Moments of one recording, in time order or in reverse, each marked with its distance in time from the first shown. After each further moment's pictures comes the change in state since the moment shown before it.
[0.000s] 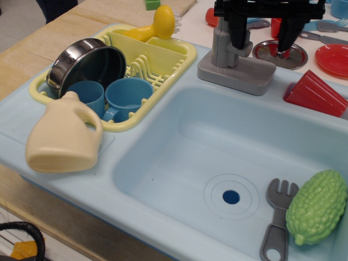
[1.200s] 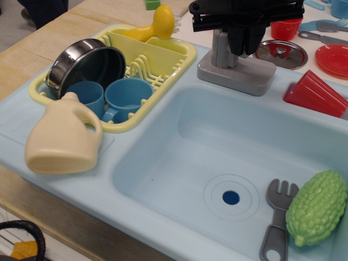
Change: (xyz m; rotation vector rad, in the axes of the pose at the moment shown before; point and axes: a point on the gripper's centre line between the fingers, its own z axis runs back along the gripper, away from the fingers) arm -0.021 0.021 0.003 -0.037 -0.040 0.147
